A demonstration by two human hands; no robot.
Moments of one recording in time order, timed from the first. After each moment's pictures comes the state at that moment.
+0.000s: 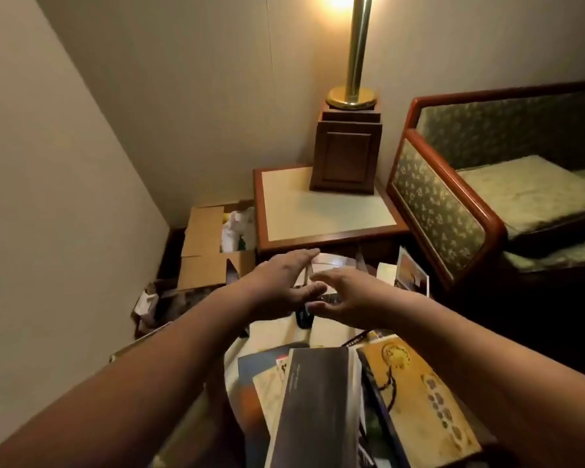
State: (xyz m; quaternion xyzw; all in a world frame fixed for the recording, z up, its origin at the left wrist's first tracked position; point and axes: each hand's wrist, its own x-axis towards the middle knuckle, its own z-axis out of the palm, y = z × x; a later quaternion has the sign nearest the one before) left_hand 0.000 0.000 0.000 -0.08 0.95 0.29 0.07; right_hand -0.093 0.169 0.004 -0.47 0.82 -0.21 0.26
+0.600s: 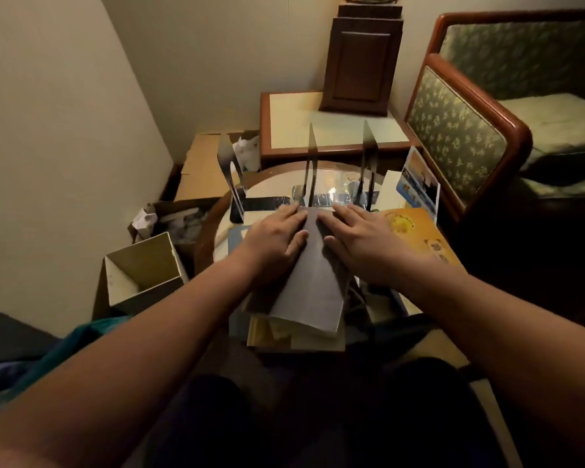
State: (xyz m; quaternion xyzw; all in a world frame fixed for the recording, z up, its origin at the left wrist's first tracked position) left_hand 0.120 0.095 -0.187 -0.13 0.97 0.21 -0.04; right_hand -0.005 0.263 -0.181 -0.52 0.85 -0.05 0.04
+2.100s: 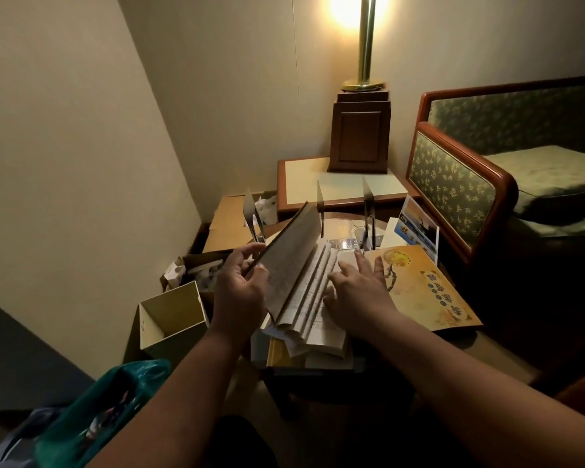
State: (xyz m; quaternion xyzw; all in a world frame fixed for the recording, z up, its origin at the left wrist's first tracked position) left_hand 0.218 0.138 -0.142 -0.27 0.71 0.55 -0.33; right_hand 0.062 0.275 -0.181 -0.46 0.88 -0.13 0.00
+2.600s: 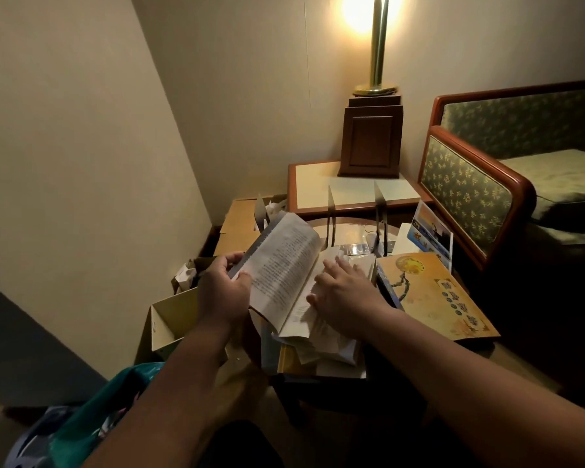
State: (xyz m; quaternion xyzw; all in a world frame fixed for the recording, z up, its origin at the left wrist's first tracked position) left_hand 0.227 0.092 -0.146 -0.37 0.80 0.33 -0.34; right_hand 0.072 0.246 -0.168 -0.52 0.85 -0.10 0.04
